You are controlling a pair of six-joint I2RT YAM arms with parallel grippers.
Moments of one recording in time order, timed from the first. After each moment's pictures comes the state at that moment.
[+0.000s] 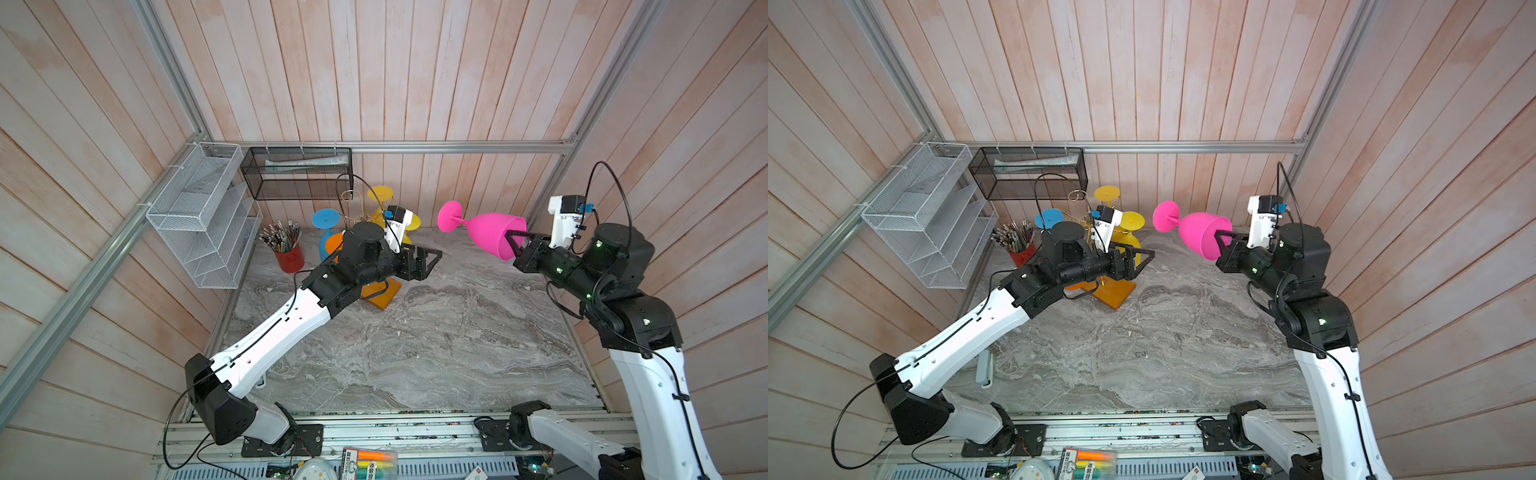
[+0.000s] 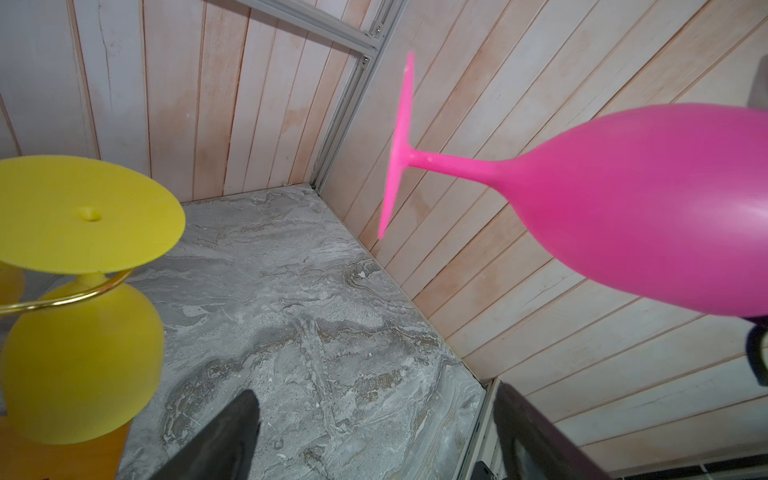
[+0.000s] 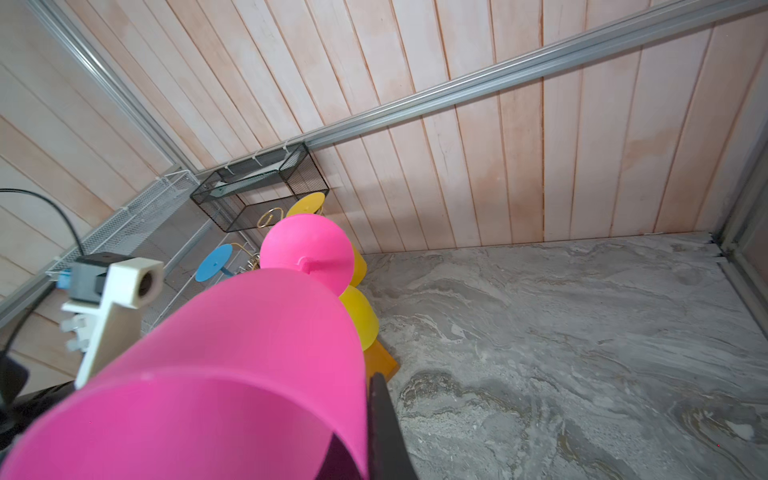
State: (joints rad) left arm -0.77 1.47 1.54 -0.31 0.25 -0.41; right arm 0.23 1.05 1.58 -0.78 -0.20 0.37
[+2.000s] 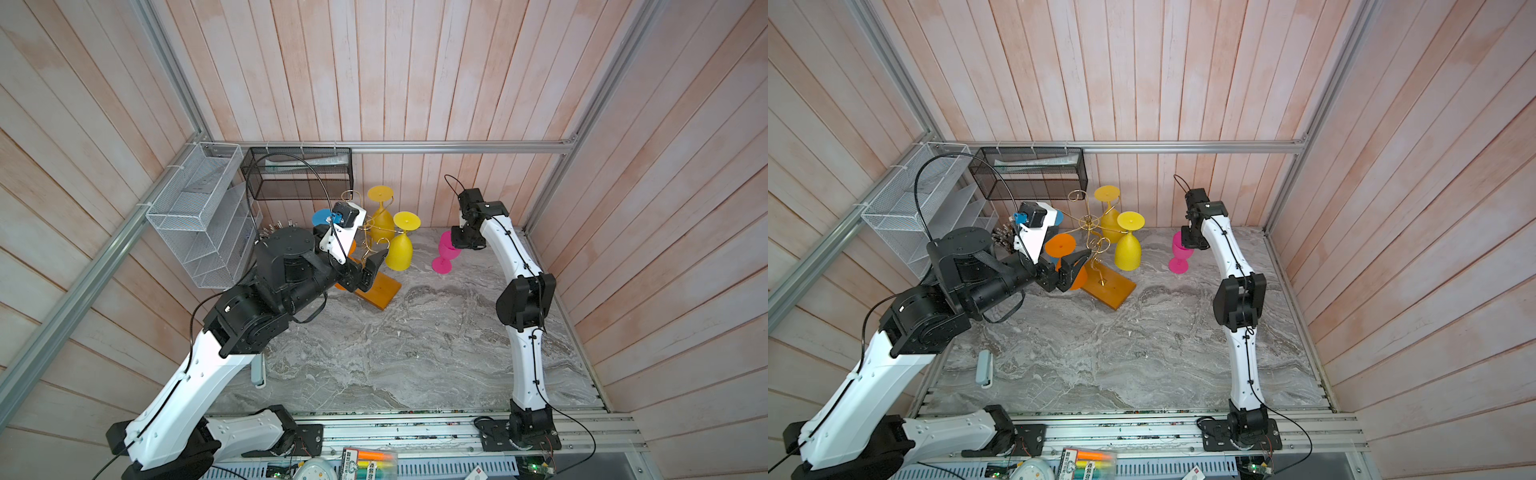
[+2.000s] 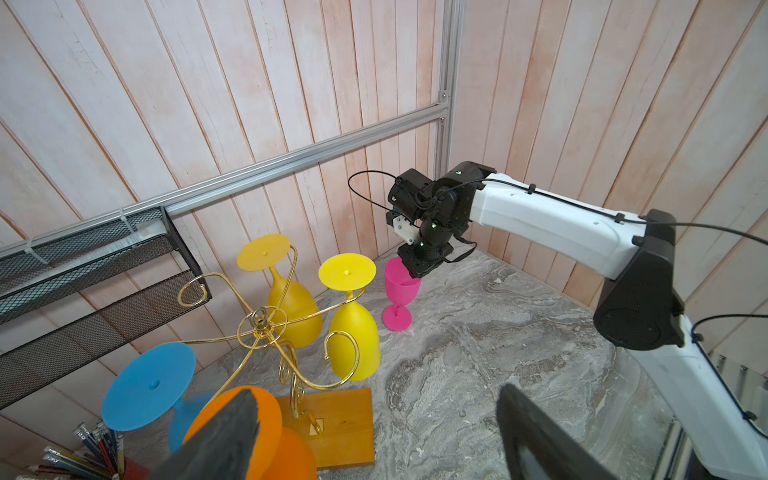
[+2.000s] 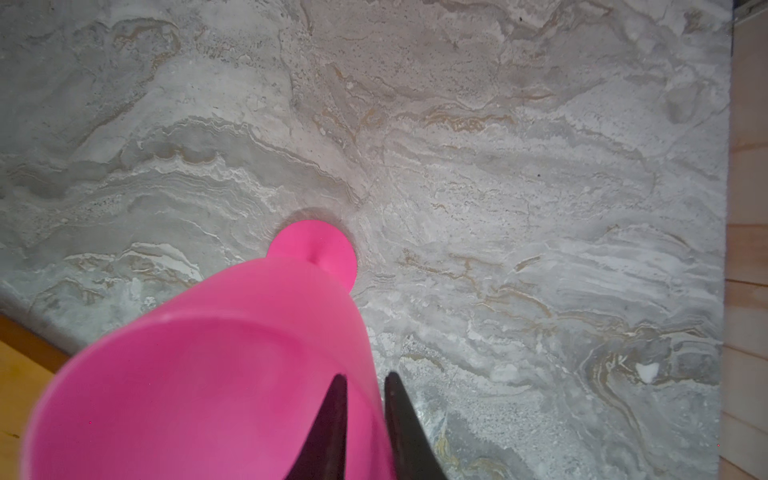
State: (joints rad) left arm -0.78 1.17 1.70 -0.72 -0.11 0.07; right arm 0.23 2.36 2.46 -1.24 0.11 0.21
